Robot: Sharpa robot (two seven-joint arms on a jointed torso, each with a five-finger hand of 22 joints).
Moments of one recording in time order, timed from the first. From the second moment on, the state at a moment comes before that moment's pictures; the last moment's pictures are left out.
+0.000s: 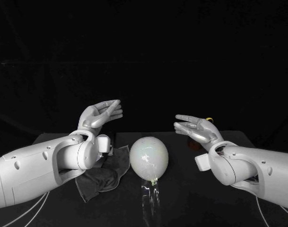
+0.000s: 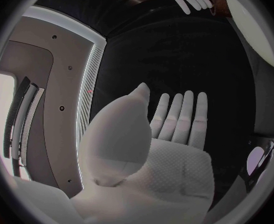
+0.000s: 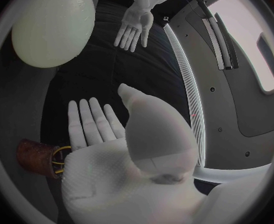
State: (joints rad) left arm 1.18 -0.79 -0.04 1.49 0.09 -0.52 0.60; left_hand 1.48 -0.06 0.16 0.28 0.05 0.75 0.19 0.29 0.20 0.86 0.21 0.18 0.08 0.82 0.18 0.29 0.21 0.14 0.73 0.29 0.27 0.14; right arm 1.19 -0.88 -0.16 1.58 -0.16 -0.55 0.45; right_hand 1.37 -0.02 0.30 0.09 0.16 0.56 0.16 0.18 0.16 0.77 0.24 0.10 0.07 0.65 0.22 0.17 0.12 0.14 0.53 0.29 0.24 0.12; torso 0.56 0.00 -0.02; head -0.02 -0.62
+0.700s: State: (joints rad) left arm 1.18 -0.90 -0.04 1.61 0.08 -0.37 0.57; left_hand 1.59 -0.12 0.22 0.28 0.05 0.89 0.19 0.31 0.20 1.16 0.13 0.17 0.07 1.06 0.08 0.39 0.31 0.17 0.96 0.21 0.39 0.17; right arm 1.36 -1.08 -0.16 1.57 -0.61 -0.51 0.34; right_hand 1.40 -0.14 0.44 -0.08 0.12 0.90 0.21 0.23 0.17 1.16 0.14 0.07 0.06 1.24 0.06 0.37 0.25 0.17 0.91 0.17 0.66 0.35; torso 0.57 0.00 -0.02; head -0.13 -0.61
